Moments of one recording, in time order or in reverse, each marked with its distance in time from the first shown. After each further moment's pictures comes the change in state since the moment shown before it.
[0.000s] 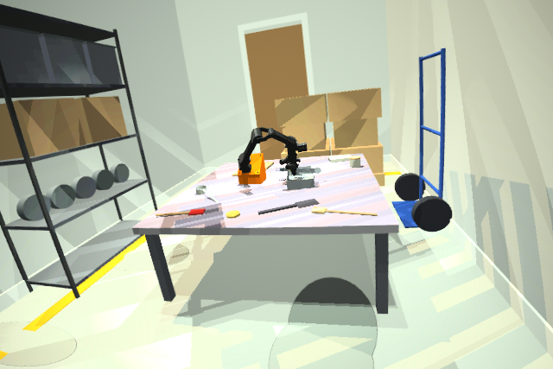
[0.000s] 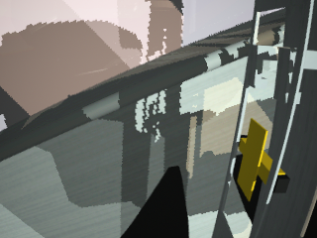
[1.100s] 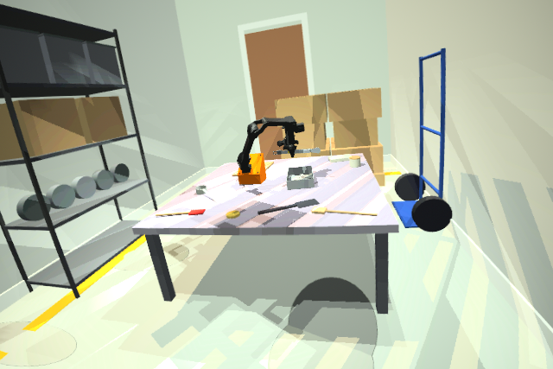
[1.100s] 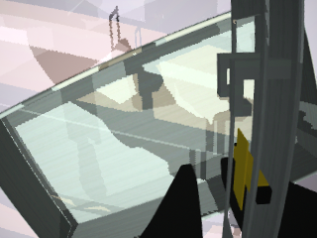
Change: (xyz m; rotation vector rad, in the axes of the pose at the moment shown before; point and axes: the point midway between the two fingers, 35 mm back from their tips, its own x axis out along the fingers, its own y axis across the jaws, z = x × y) arm -0.127 -0.003 -0.001 -0.013 0.013 0.001
